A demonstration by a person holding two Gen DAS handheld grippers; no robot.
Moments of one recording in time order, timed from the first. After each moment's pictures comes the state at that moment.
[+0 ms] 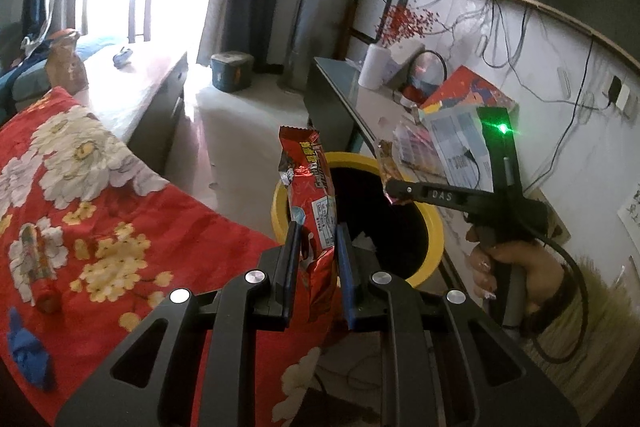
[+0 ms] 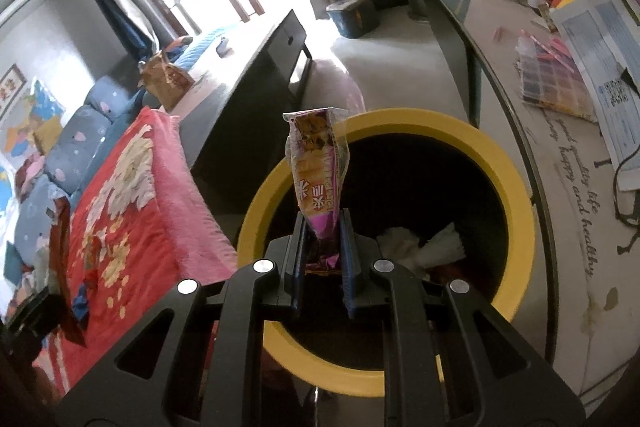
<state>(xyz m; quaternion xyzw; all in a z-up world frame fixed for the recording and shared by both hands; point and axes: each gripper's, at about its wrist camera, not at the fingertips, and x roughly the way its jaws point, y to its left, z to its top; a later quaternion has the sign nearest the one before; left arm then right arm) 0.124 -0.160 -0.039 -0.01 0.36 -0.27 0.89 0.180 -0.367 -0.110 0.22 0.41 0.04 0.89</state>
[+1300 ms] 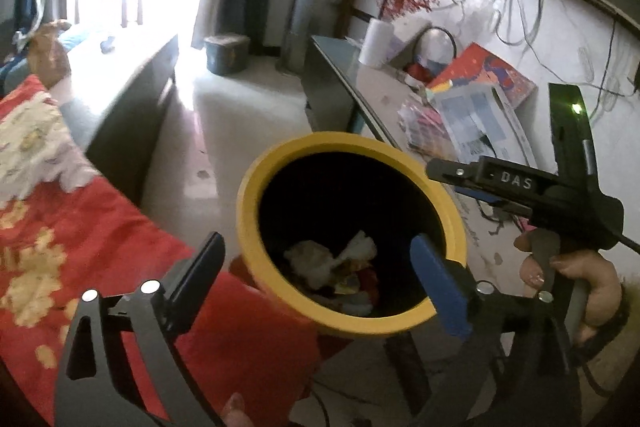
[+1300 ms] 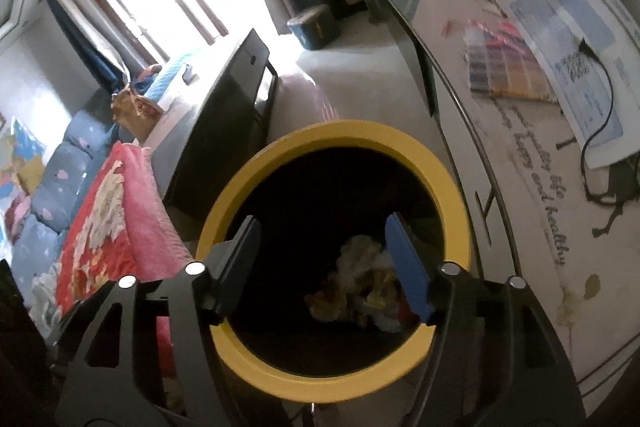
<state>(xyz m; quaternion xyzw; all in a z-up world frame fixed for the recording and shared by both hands) 0.168 -0.214 -0.094 0.00 0.37 -0.26 0.89 0.170 -0.410 -0.115 0.25 0.39 -0.02 0.89</state>
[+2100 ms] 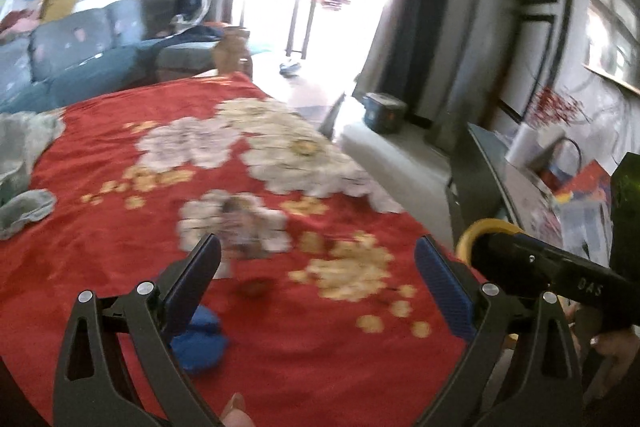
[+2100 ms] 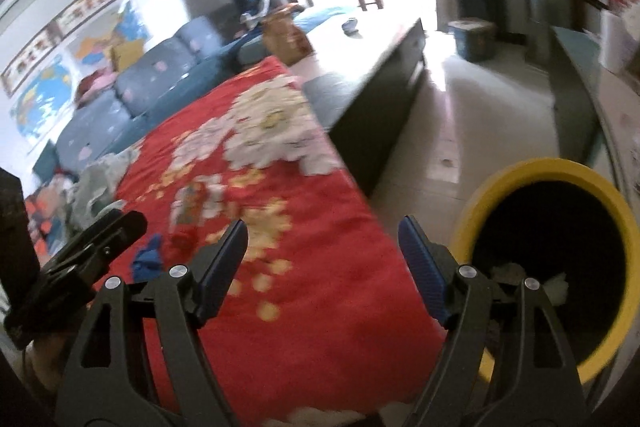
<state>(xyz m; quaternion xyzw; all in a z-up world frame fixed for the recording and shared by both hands) 0.124 0.011 -0.039 -0.09 0.30 0.00 0.95 0.185 -0.185 -0.056 0.11 0.38 0.23 0.89</state>
